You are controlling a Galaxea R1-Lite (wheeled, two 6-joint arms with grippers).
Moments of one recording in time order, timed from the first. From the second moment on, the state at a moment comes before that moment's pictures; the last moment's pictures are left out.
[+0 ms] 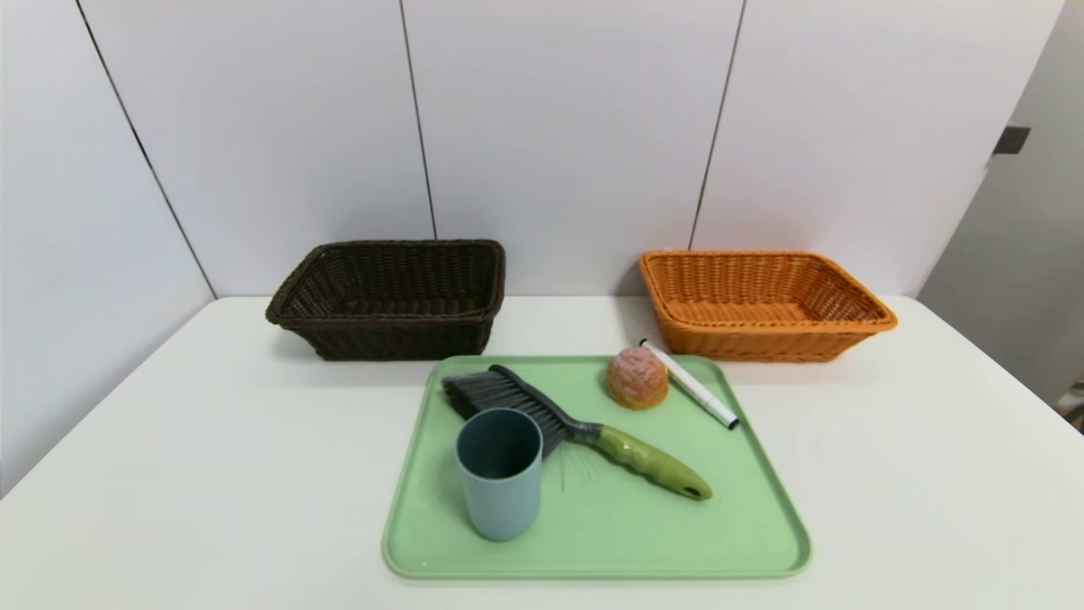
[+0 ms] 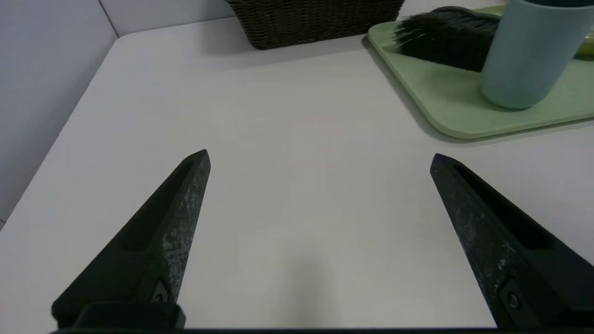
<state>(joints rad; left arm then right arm) -0.02 0.09 -0.27 0.24 -0.14 0.07 -0.01 0.16 -0.26 0.08 -0.01 0.04</state>
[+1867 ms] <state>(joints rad) -0.24 1.42 -0.60 -0.18 -0.77 0.51 0.25 1.13 -0.61 -0.05 0.21 -0.07</state>
